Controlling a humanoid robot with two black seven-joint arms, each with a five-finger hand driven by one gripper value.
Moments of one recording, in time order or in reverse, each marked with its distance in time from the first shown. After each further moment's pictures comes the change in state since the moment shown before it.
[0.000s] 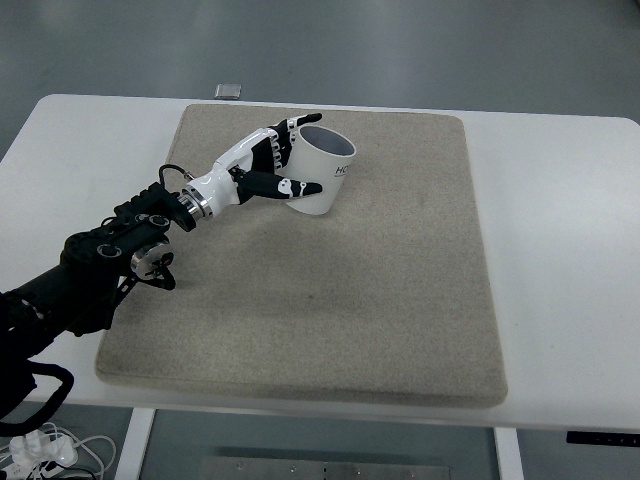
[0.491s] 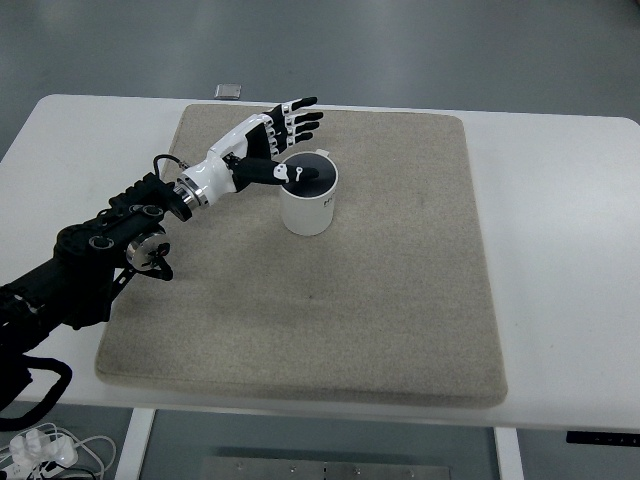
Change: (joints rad) left arm -0.013 0.036 -0.066 -0.048 -0.004 -0.022 0.000; right arm 0.000 0.000 0.000 0.000 0.000 0.000 0.000
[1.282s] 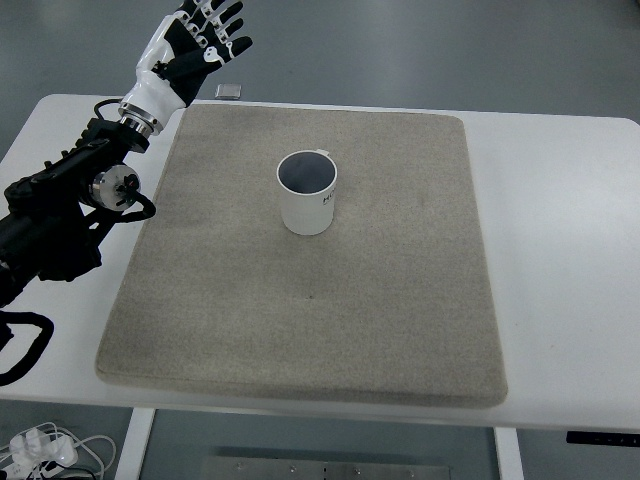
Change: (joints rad) left arm -0.126 0.048 -0.016 0.083 -0.457 0.021 0.000; right arm 0.000 0.000 0.000 0.000 0.000 0.000 0.000
